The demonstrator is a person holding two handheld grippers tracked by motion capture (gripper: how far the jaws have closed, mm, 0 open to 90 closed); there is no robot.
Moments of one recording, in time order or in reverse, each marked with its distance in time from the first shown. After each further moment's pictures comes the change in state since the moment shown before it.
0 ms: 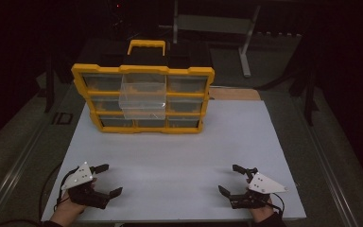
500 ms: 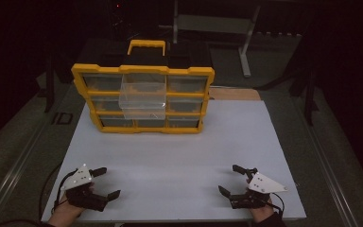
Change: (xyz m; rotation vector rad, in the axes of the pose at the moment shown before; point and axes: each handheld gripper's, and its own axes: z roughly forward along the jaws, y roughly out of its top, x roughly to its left) left arm 0.001 -0.006 -0.003 0.044 0.020 -0.044; right arm -0.001 -0.002 0.000 0.009 0.000 0.004
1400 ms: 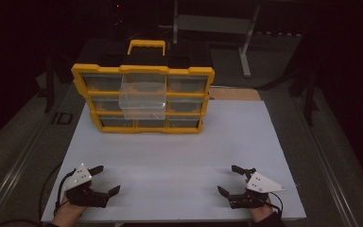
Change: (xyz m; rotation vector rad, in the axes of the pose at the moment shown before) left arm -0.002 -0.001 0.002 -0.006 0.115 -0.025; right arm 0.000 -0.002 0.004 0.023 0.001 -0.001
